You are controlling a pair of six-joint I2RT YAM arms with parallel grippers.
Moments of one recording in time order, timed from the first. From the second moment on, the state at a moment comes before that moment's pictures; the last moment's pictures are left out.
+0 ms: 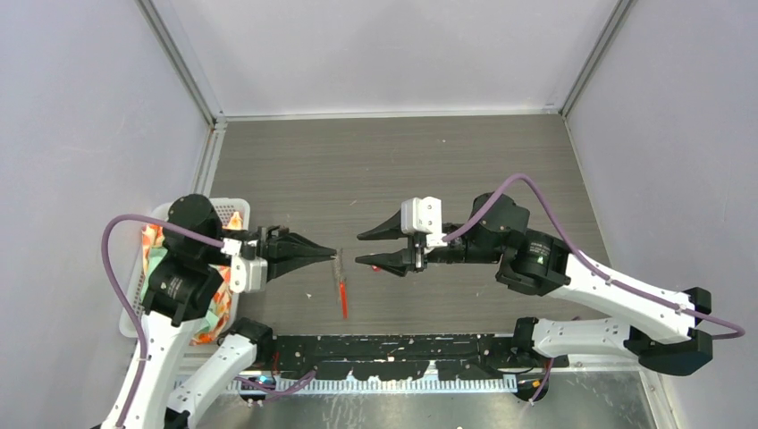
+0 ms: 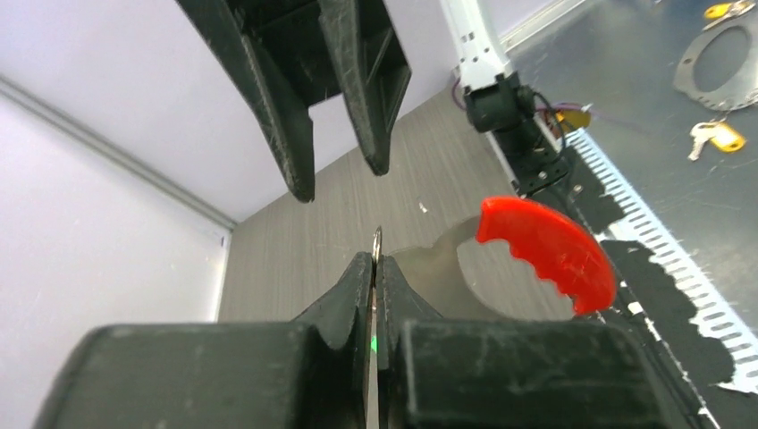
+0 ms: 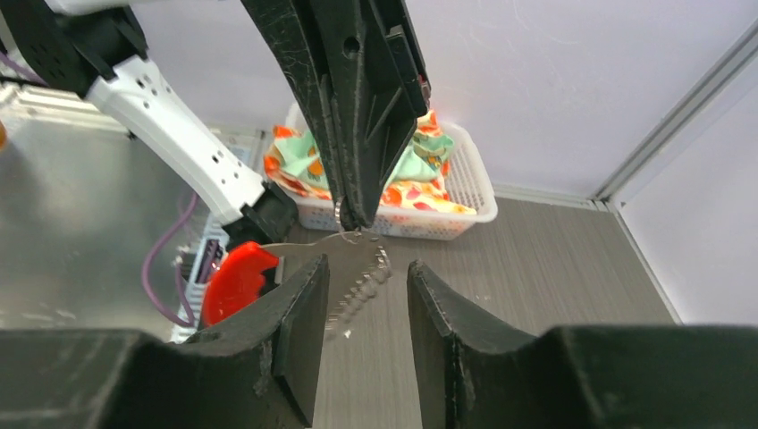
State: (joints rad) left arm -0.36 0.67 1.08 -0.42 1.35 0.62; right arm 1.18 1.02 1.19 -0.09 -0.35 -0.20
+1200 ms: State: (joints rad) left arm -0.36 0.81 1.24 -0.99 1.11 0.89; right arm 1.23 1.31 1.47 -0.45 -0.25 -0.46
